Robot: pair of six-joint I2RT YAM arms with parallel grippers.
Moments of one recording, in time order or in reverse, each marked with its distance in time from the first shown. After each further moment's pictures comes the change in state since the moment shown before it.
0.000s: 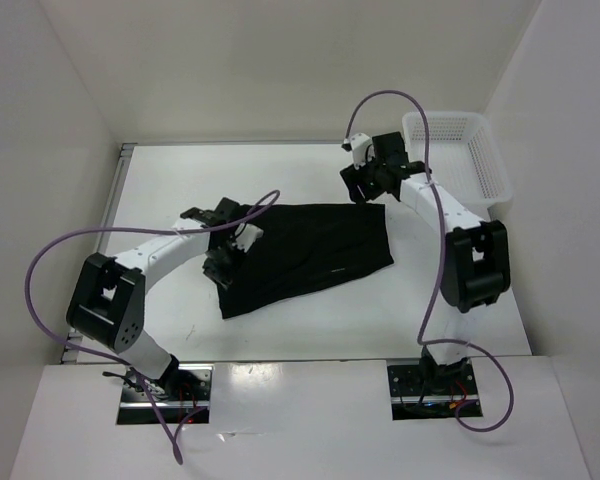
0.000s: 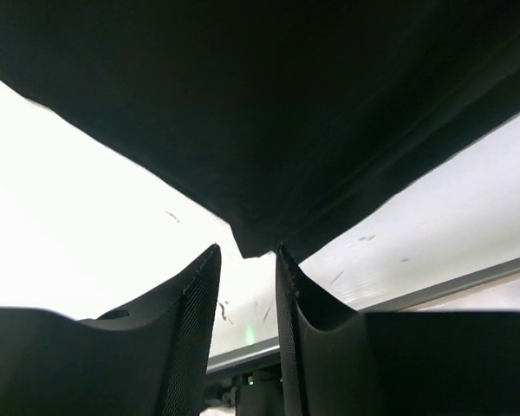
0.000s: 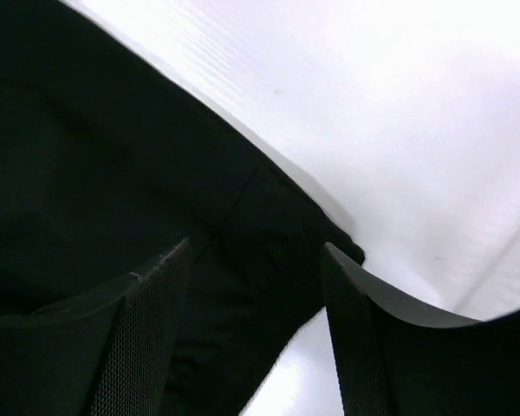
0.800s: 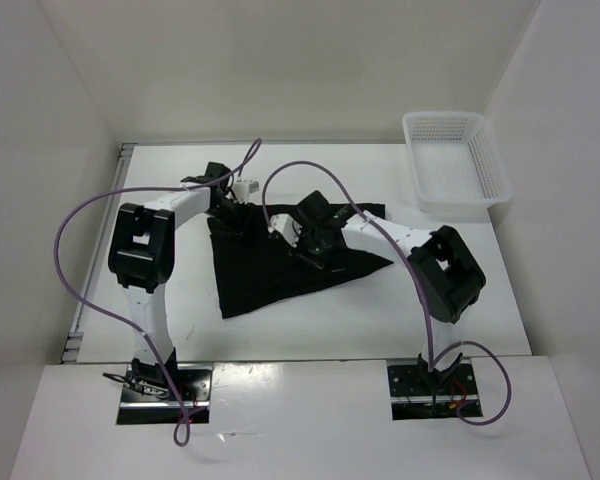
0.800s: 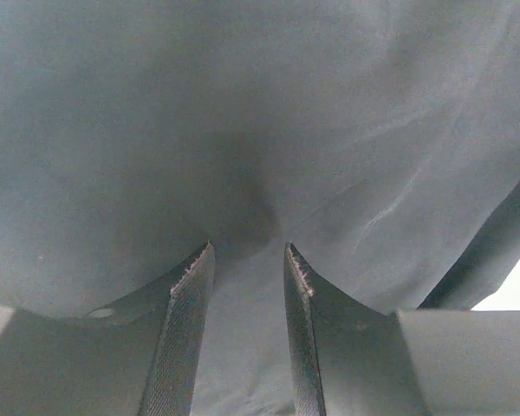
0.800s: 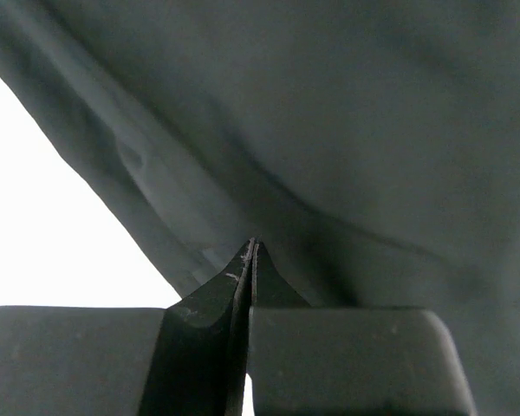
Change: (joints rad) left arm 0.234 0.465 0.400 0.253 0.382 -0.002; right arm 0.446 -0.013 -0.184 -0.097 -0.122 -0.186
